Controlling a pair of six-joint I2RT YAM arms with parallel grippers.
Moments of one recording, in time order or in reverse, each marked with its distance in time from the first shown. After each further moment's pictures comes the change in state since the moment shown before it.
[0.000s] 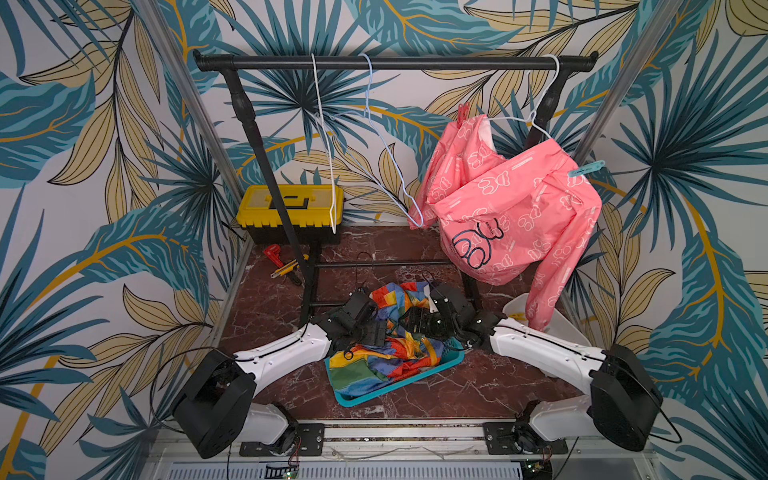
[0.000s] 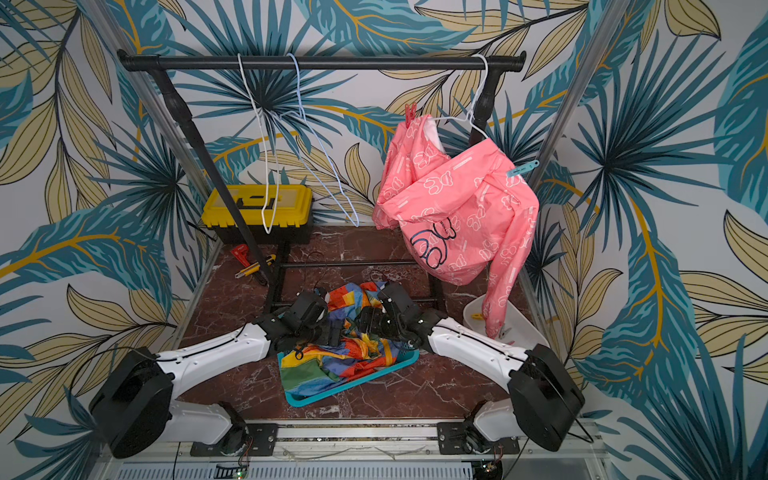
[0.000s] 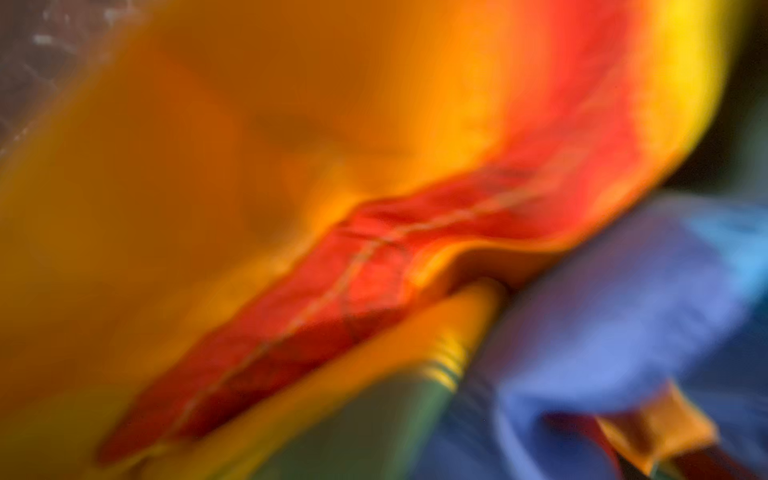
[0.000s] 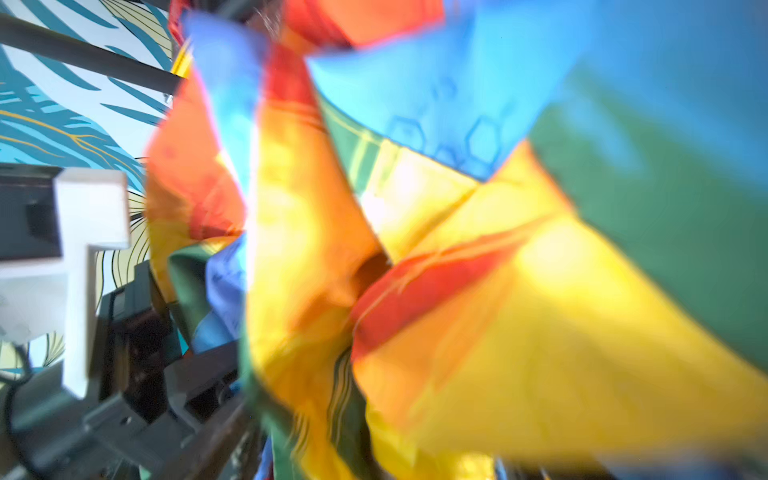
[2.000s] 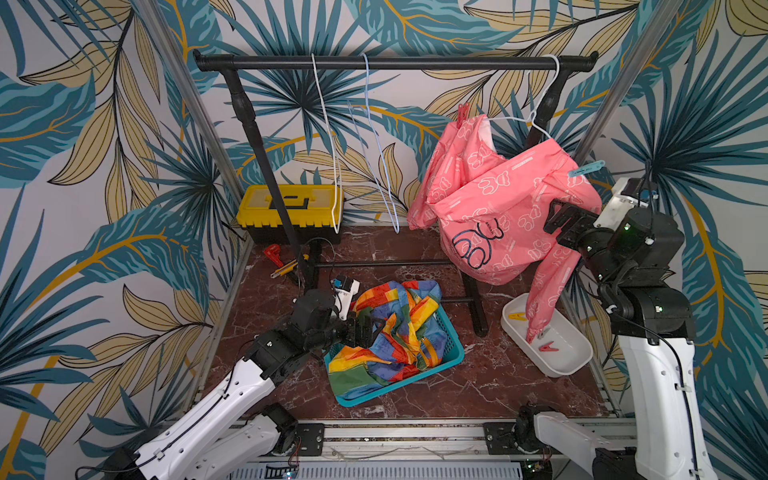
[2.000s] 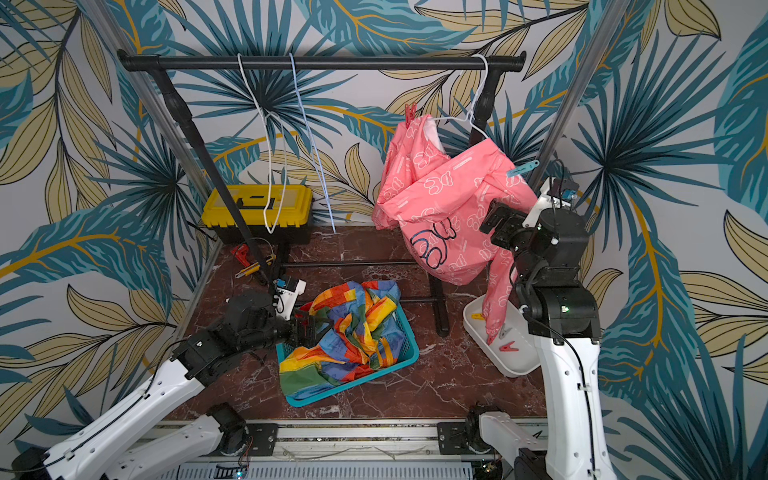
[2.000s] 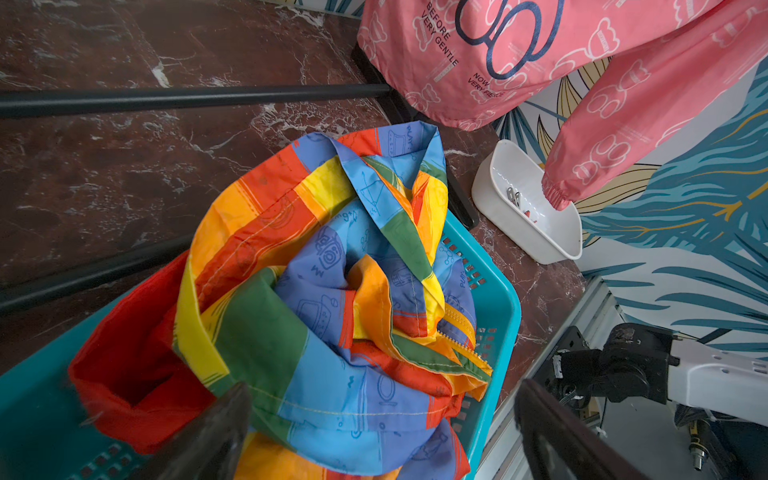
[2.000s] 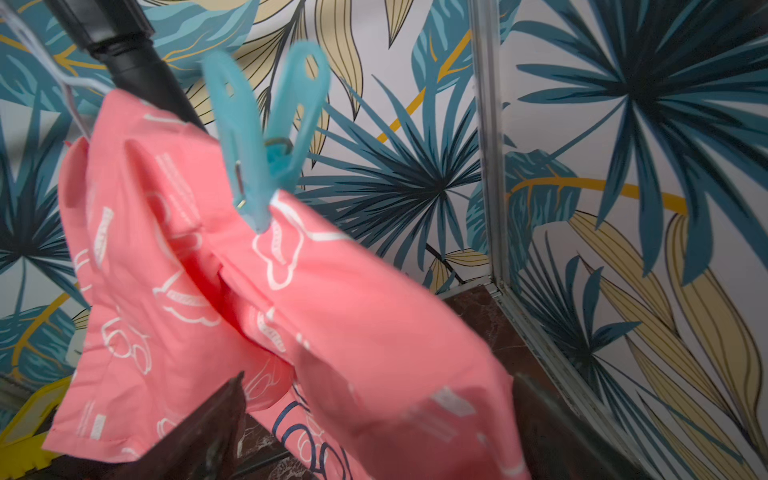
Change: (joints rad) left arm 0.052 -0.464 0.045 -0.136 0.283 0.032; right arm -0.734 -0.260 0.725 -0.336 0.237 -0.521
